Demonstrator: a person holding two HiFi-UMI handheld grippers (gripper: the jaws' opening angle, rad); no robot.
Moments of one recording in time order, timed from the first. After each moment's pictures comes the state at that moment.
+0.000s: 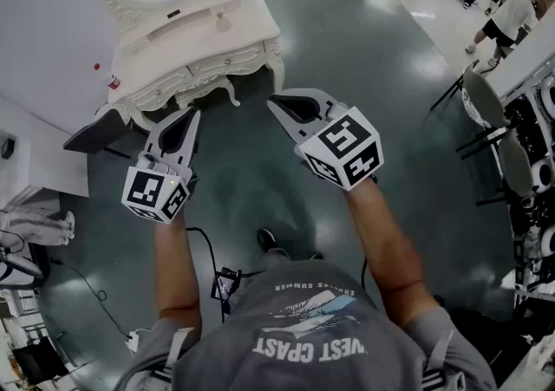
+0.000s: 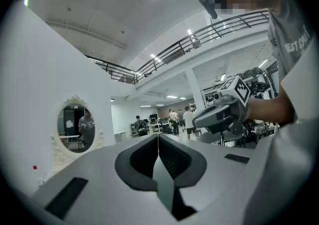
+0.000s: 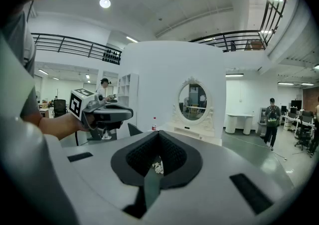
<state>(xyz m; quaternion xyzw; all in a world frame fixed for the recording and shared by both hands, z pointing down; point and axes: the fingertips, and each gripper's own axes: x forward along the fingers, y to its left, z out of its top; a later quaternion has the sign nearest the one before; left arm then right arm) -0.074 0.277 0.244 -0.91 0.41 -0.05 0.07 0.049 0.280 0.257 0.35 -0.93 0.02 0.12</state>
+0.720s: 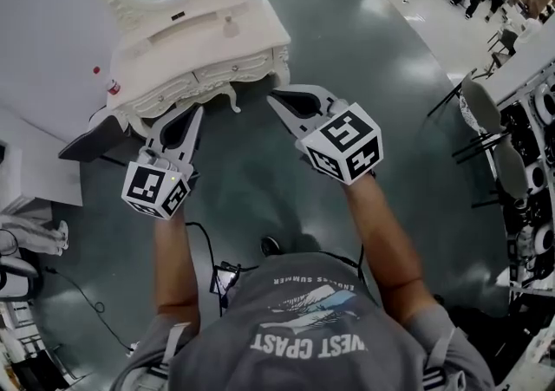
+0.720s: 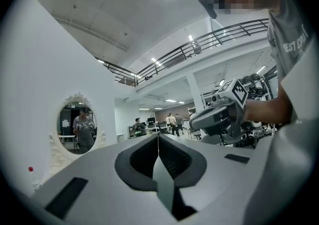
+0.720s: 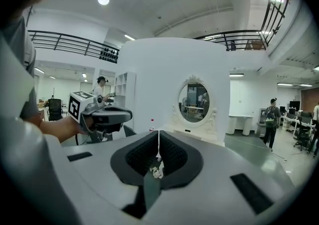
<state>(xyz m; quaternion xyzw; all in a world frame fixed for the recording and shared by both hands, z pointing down) -0.138 0.219 0.246 -0.92 0.39 -0.03 0.07 -0.019 0.220 0.255 0.37 -0.92 0.03 0.12</state>
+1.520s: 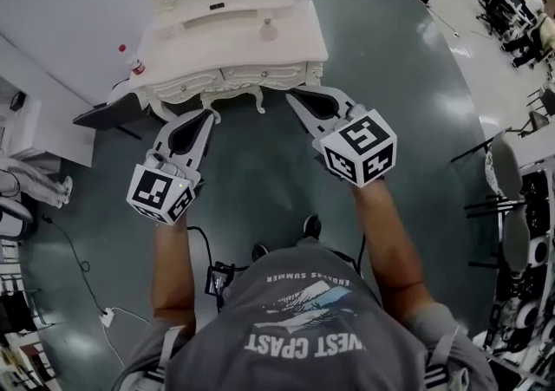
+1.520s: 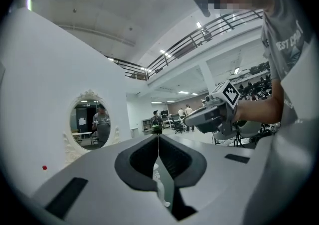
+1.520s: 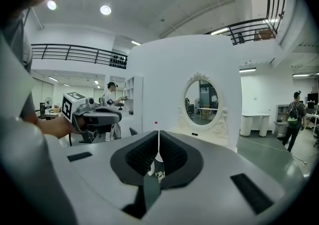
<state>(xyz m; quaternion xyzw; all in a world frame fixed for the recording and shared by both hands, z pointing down) -0.130 0.165 0.260 -0.88 0.47 -0.07 0.06 -0.001 0.118 0.271 0.29 -0.95 0.03 0.10</state>
